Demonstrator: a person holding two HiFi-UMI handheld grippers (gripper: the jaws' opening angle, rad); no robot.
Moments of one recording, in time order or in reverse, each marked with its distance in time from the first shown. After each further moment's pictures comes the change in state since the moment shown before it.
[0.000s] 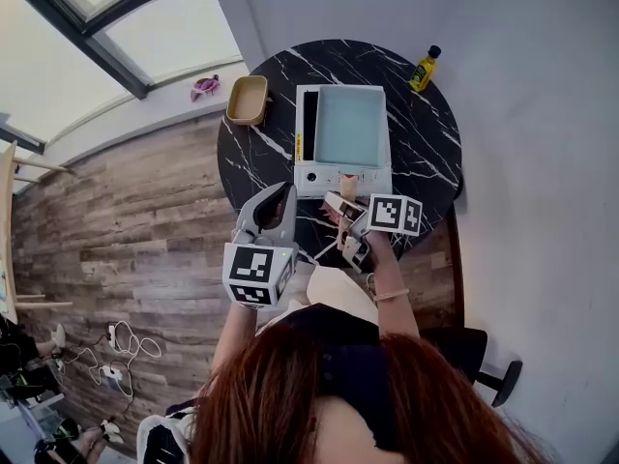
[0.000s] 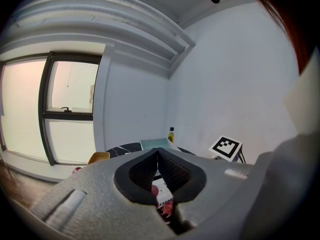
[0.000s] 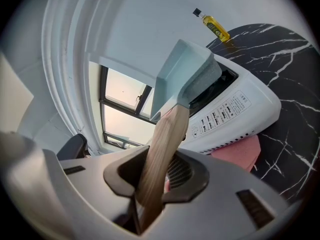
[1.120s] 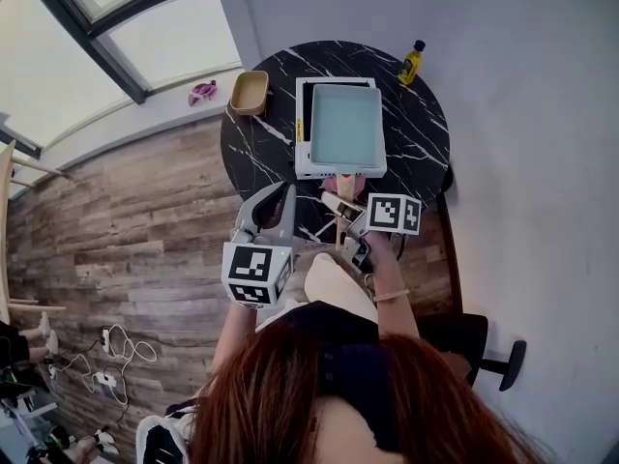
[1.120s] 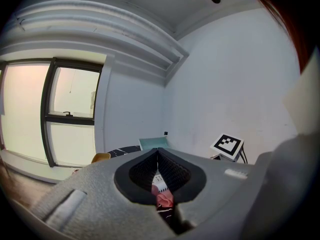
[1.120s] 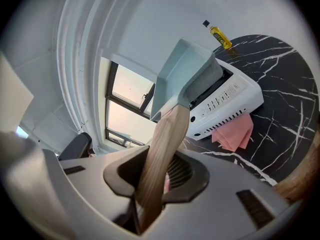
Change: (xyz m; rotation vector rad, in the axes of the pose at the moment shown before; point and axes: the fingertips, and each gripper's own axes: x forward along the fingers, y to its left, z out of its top) left arm -0.114 -0.044 0.009 0.015 -0.087 -0.028; right arm -0.065 0.065 -0.082 -0.084 -0.039 0.007
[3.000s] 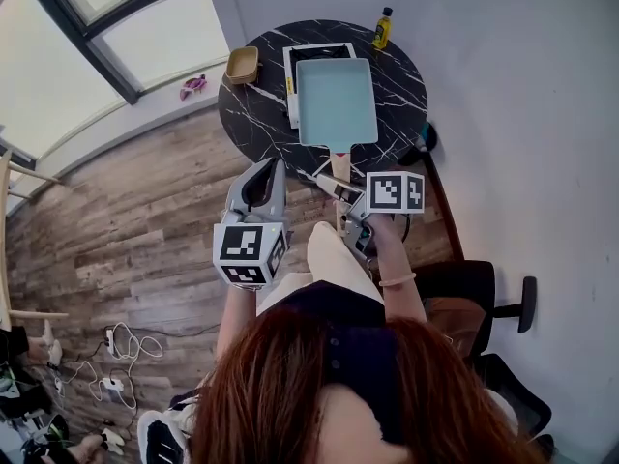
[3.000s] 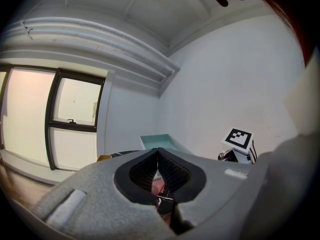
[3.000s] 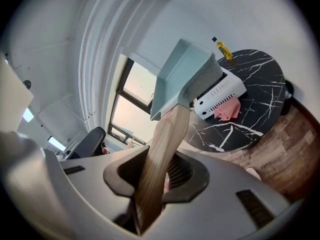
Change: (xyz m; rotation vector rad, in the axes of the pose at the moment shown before) left arm -0.170 -0.061 0.001 0.017 -0.113 -0.022; right arm -0.101 0.094 -0.142 -0.116 -0.053 0.005
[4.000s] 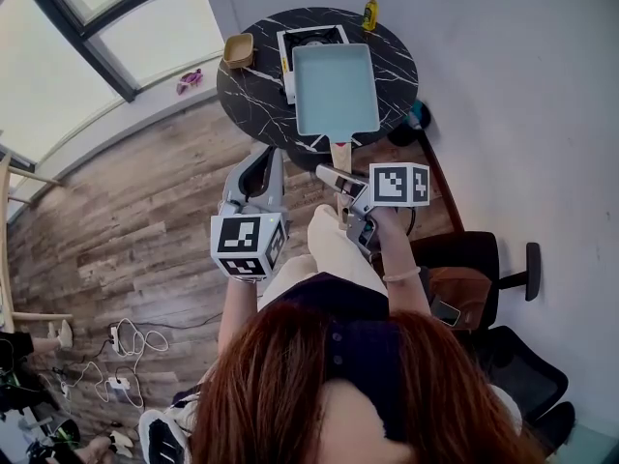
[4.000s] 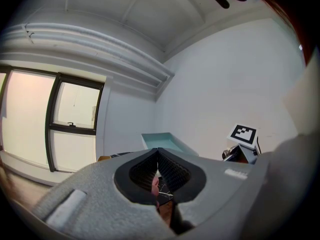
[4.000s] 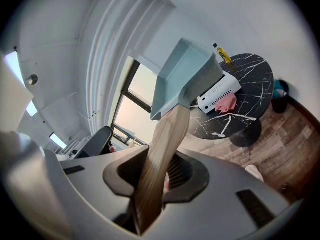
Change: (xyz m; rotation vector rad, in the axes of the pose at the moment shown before) left arm -0.044 -0.014 -0.009 0.009 -0.020 -0.020; right arm -0.025 0.027 -0.044 -0.012 -0.031 0.011
